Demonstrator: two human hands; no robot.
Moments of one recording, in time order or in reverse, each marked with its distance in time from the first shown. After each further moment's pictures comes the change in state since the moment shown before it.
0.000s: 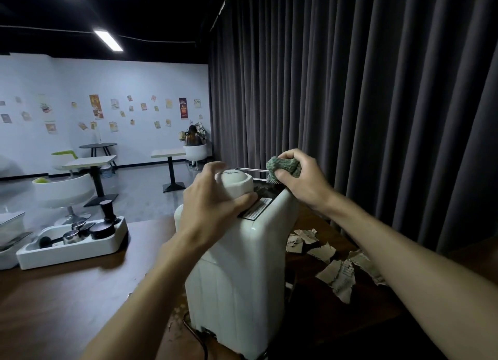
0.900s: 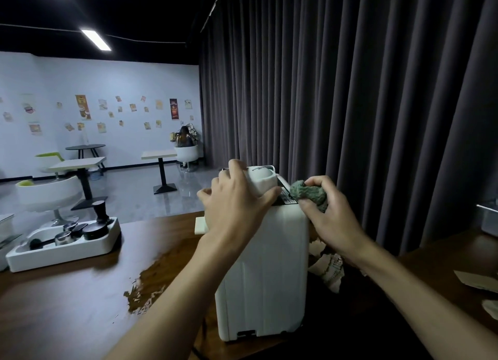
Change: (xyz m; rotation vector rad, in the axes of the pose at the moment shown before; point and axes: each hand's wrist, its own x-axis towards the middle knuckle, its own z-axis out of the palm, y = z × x) left_hand -0.018 0.040 0.031 0.305 -0.015 0.009; right_hand -0.090 -0.006 -0.028 0.071 0.092 0.010
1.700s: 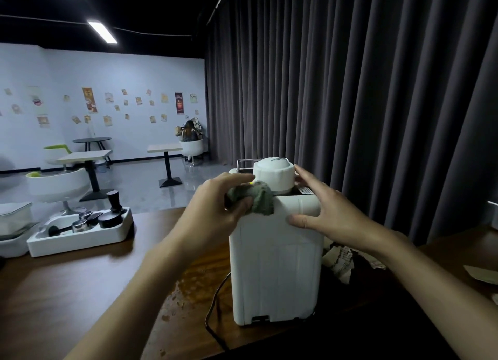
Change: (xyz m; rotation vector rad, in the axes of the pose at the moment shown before) left_hand -0.020 -0.062 -0.063 -0.312 -0.218 0.329; right_hand 0.005 -0.002 0.005 -0.396 -0.372 -0.018
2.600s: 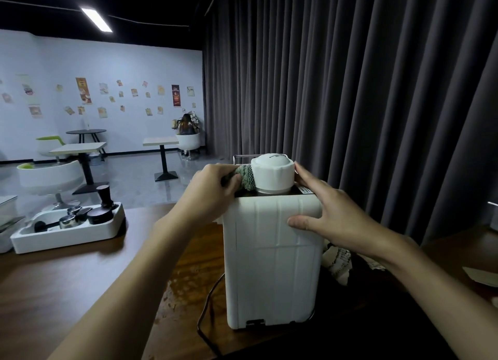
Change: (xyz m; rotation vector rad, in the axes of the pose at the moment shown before) left_hand 0.043 -0.032 0.014 0.102 -0.066 -0.096; right_hand 0.004 0.010 0.002 0.051 -0.026 -0.020
